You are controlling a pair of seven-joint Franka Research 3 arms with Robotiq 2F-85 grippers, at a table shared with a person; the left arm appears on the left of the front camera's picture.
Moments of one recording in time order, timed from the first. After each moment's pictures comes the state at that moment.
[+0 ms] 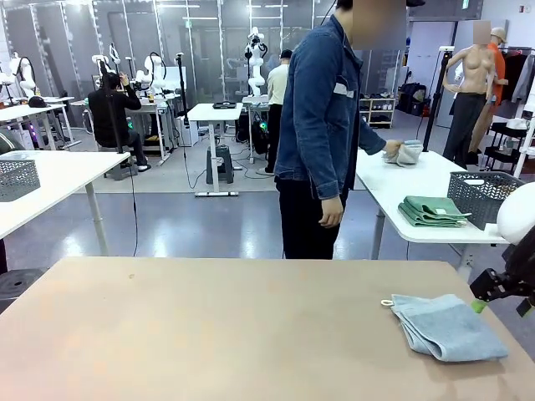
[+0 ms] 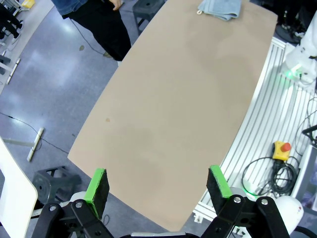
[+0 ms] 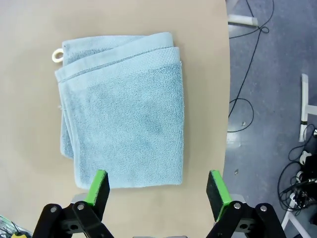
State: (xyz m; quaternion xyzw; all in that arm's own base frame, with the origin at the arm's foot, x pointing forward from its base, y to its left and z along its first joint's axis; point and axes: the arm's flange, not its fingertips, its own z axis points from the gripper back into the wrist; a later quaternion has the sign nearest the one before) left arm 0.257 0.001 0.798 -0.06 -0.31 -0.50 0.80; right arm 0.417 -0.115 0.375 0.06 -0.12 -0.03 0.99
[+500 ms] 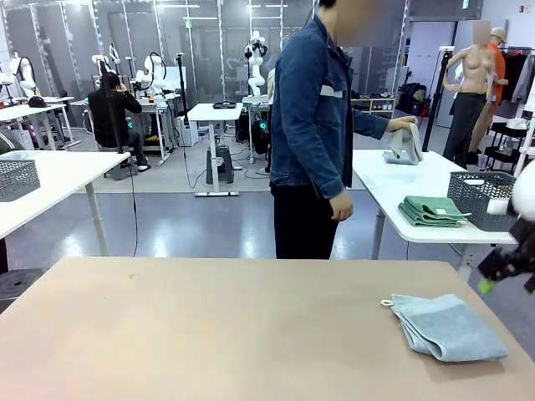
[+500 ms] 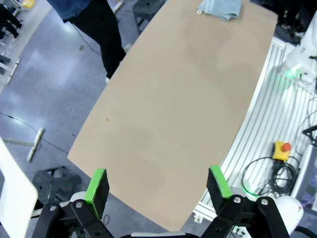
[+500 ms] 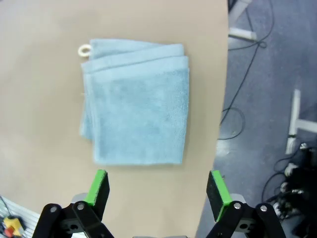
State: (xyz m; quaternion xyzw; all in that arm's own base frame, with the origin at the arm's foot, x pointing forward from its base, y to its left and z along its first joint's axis) left arm 0.257 0.001 0.798 -0.06 -0.31 -0.50 0.80; right arm 0.395 -0.101 0.456 0.05 -0.14 0.03 0.99
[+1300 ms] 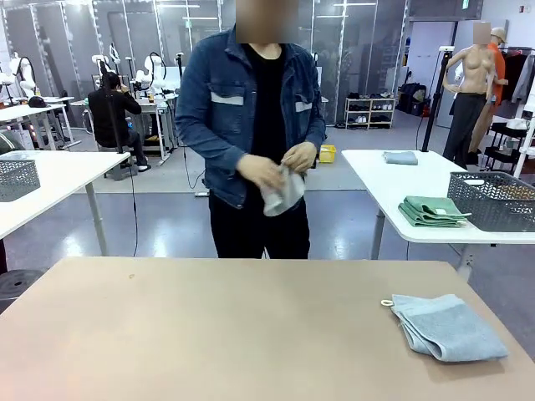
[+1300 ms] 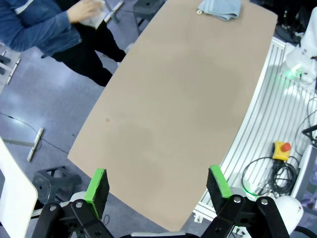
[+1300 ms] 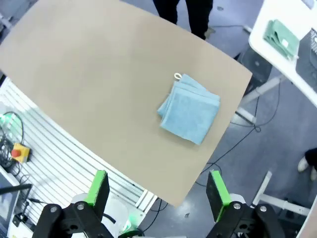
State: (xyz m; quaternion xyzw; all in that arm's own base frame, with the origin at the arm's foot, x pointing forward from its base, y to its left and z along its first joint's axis) left arm 0.257 0.000 0.798 -0.06 -0.31 -0.50 0.80; right arm 0.213 -0.061 0.706 0.07 -0.27 0.26 0.93
